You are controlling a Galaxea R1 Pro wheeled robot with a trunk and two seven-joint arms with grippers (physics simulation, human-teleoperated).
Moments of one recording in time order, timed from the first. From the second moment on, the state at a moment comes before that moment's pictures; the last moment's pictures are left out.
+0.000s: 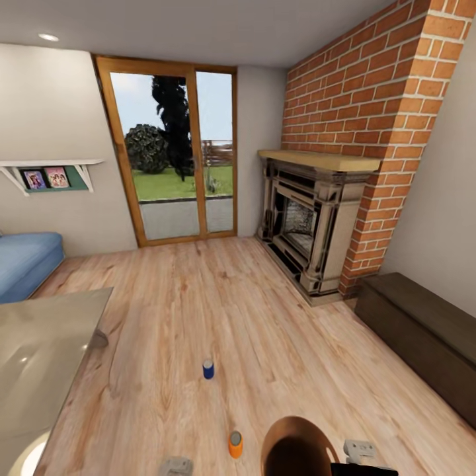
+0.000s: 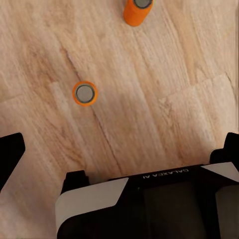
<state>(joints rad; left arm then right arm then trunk) -0.36 -0.03 -0.22 -0.33 0.16 0.27 -0.08 -0.26 -0.08 -0.12 -0.63 0.02 0.39 0.19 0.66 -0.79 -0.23</state>
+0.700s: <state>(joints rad) -0.36 -0.03 -0.22 -0.33 0.16 0.25 -0.08 -0.26 -0.08 -0.12 -0.63 0.02 0.39 0.19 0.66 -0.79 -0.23</state>
